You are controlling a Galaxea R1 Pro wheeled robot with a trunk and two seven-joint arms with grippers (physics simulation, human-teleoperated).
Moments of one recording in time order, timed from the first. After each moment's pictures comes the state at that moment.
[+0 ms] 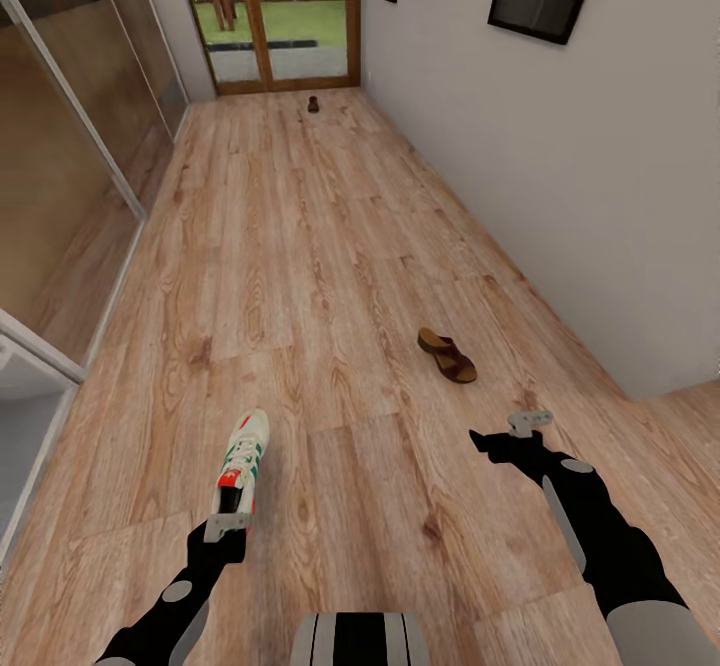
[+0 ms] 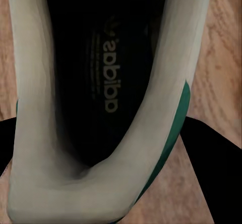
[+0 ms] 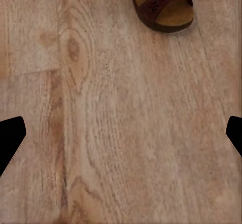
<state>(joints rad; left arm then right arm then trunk) -0.49 0.05 0.02 -0.41 -0.01 -0.25 0.01 -0.52 -0.14 -0.06 -1.11 0.00 0.41 0.26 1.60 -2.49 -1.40</state>
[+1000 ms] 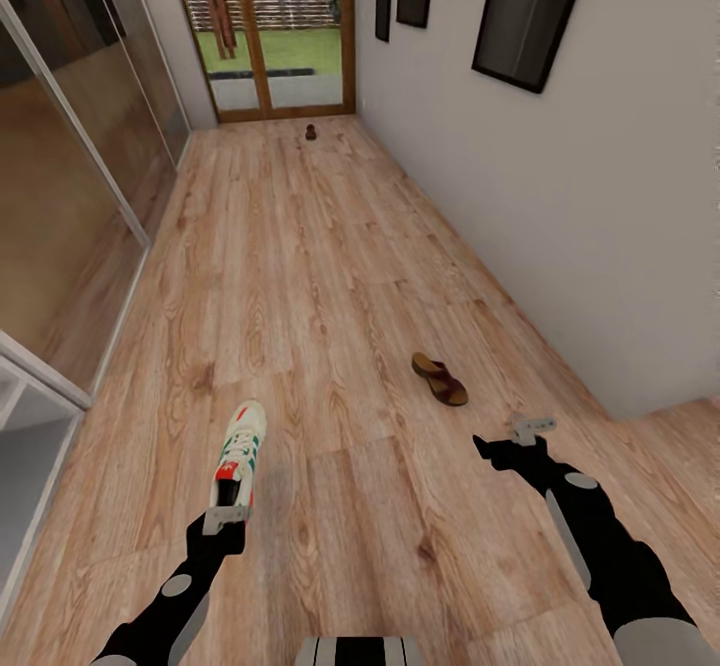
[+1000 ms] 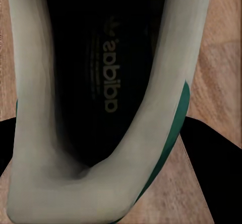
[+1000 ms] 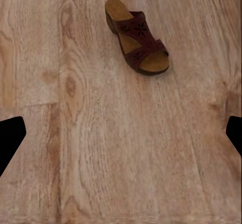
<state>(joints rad) -0.49 0.05 0.03 -0.45 0.00 -0.25 0.01 -0.49 -0.14 -0.07 -1.10 0.03 0.32 0.25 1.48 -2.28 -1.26</state>
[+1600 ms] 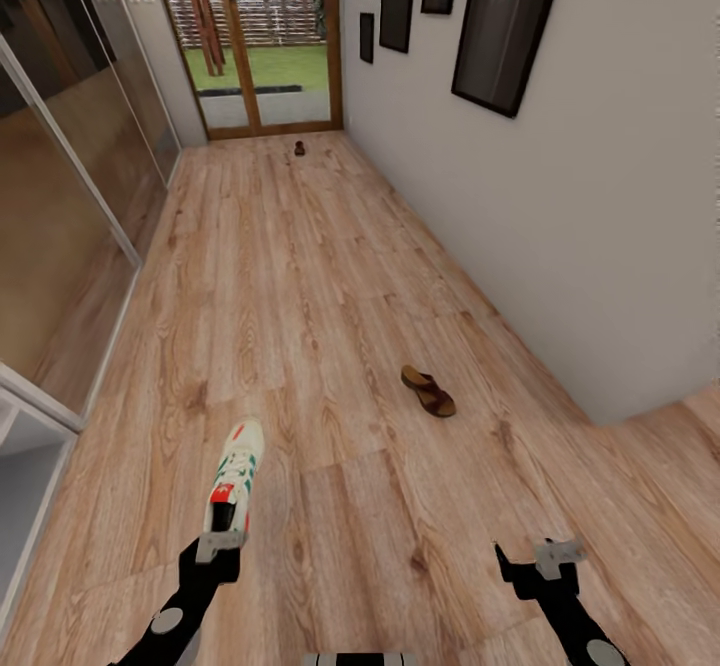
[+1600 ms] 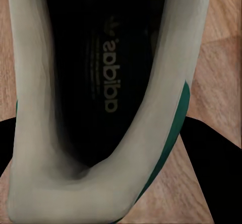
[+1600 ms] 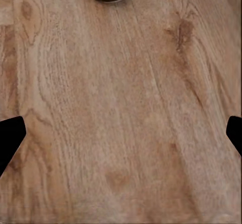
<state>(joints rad) -0.39 0.05 0.03 -0.51 0.00 -0.25 0.02 -0.21 -0.13 -0.06 -0.80 0.06 -0.23 0.06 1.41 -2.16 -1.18</state>
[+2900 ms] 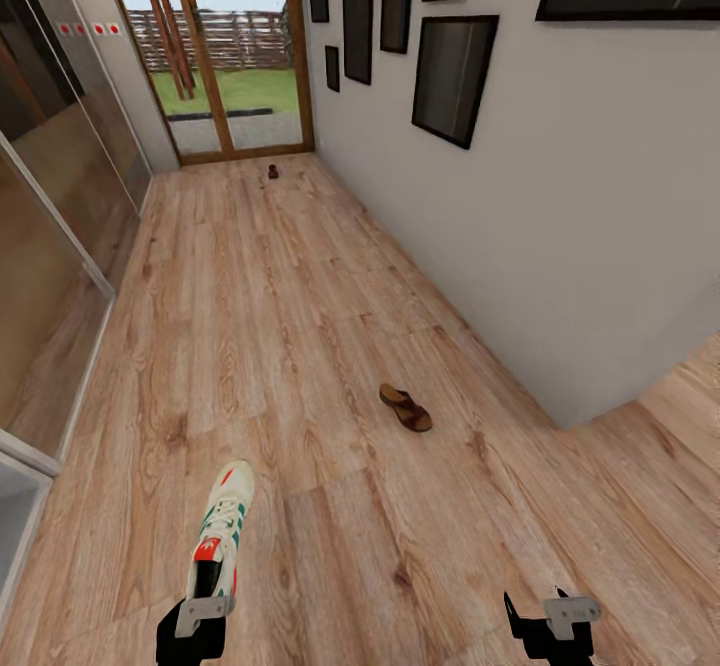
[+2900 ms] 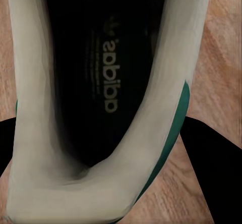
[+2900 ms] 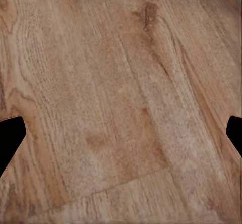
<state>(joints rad) -0.21 0.05 0.03 -0.55 0.01 -0.33 0.02 -0.20 -0.13 -0.06 -0.52 0.06 -0.48 0.03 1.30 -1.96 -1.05</state>
